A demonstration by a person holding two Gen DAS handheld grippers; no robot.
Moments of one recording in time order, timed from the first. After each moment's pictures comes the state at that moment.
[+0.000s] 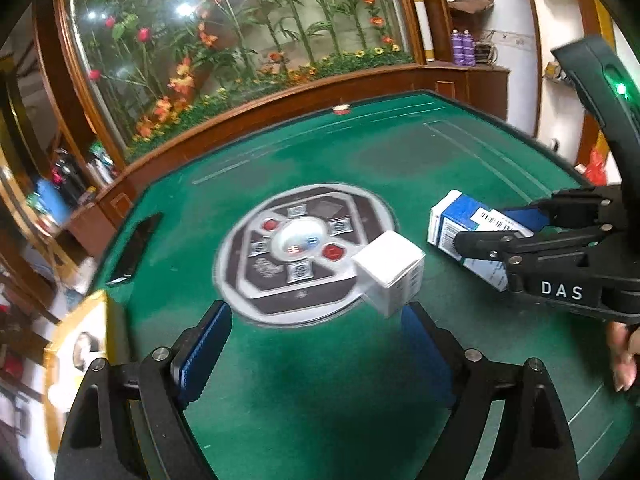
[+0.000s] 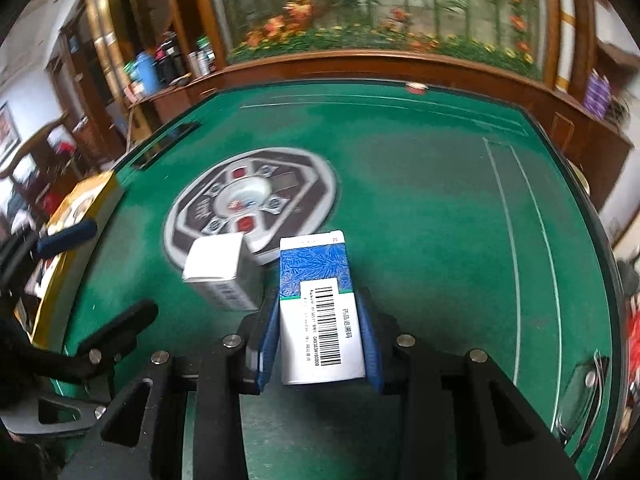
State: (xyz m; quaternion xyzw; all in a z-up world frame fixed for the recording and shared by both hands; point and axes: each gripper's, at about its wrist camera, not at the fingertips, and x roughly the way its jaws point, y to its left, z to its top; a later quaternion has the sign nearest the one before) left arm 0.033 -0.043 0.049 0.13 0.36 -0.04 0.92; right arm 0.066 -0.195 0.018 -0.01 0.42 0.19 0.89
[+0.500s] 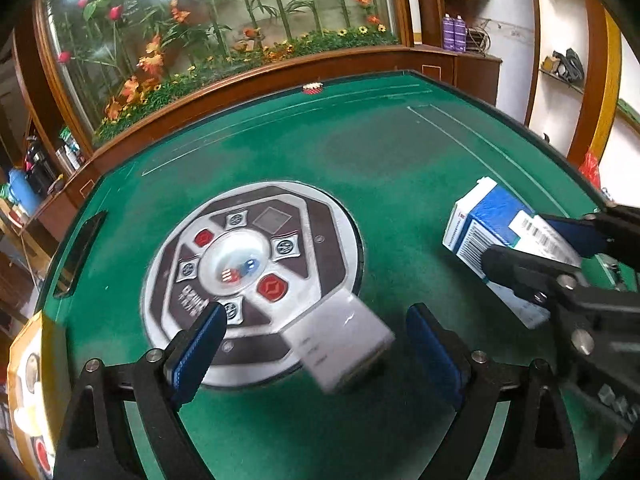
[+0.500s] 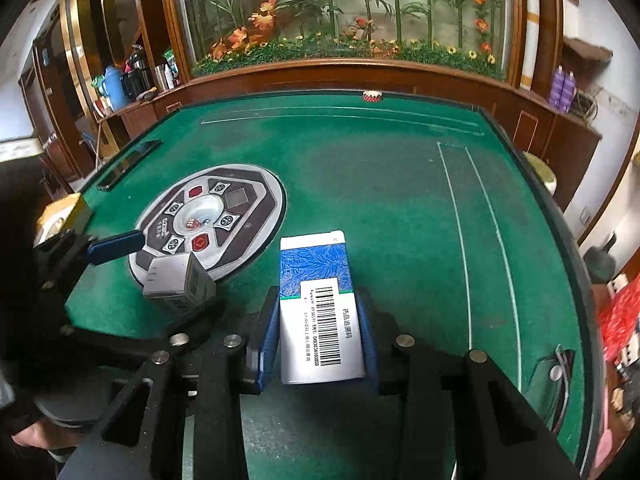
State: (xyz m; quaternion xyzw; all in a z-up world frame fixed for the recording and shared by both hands) left arm 0.094 -0.085 0.020 0.12 0.40 -0.07 0.90; right arm 0.067 -0.210 0.025 -0.02 0.40 0.13 0.91
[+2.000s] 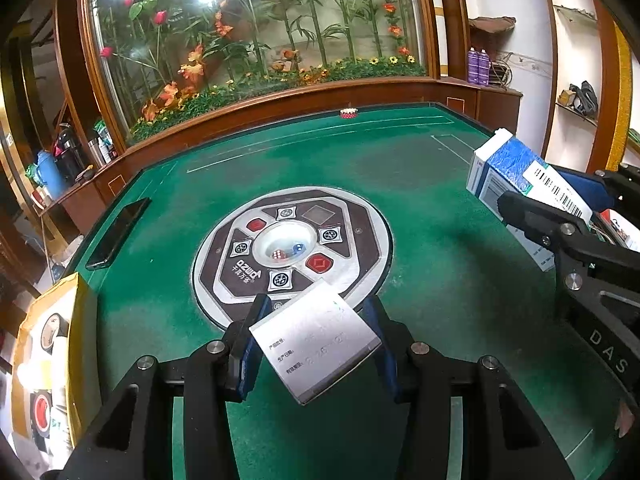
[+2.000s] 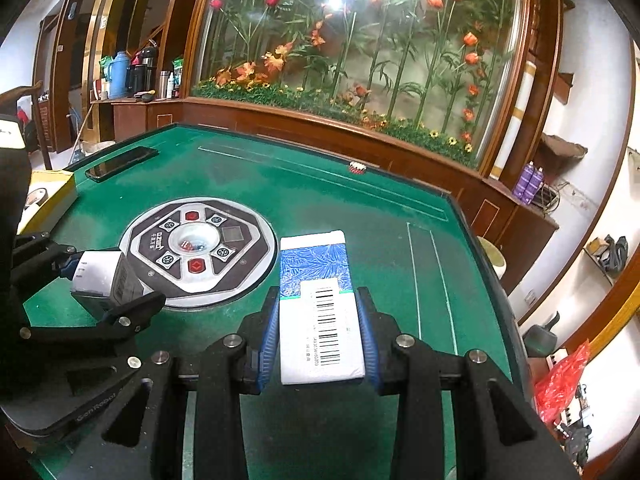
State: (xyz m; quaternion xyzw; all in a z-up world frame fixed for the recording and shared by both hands) left arm 0.049 -0.051 0.035 0.09 0.35 -0.03 0.93; right arm 0.028 -0.177 0.049 -0.14 0.28 0.08 0.95
